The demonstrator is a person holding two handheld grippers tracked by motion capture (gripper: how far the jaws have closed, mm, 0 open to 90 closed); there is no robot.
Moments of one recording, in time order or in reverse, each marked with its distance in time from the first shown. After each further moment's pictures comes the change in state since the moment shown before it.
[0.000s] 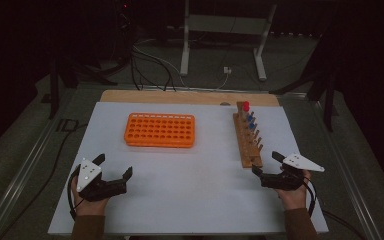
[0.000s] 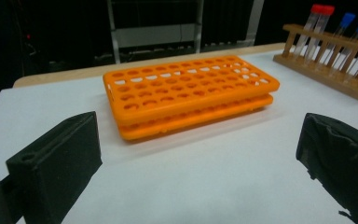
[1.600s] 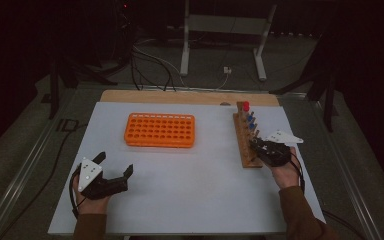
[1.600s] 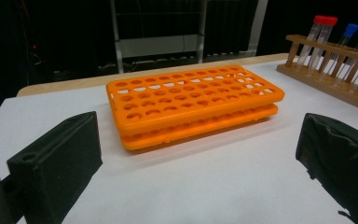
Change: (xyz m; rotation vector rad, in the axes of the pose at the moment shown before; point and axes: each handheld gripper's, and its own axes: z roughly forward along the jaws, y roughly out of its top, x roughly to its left) left arm 0.000 -0.003 0.007 -0.039 0.009 0.002; right arm -0.008 0.046 0.052 0.145 -0.085 -0.124
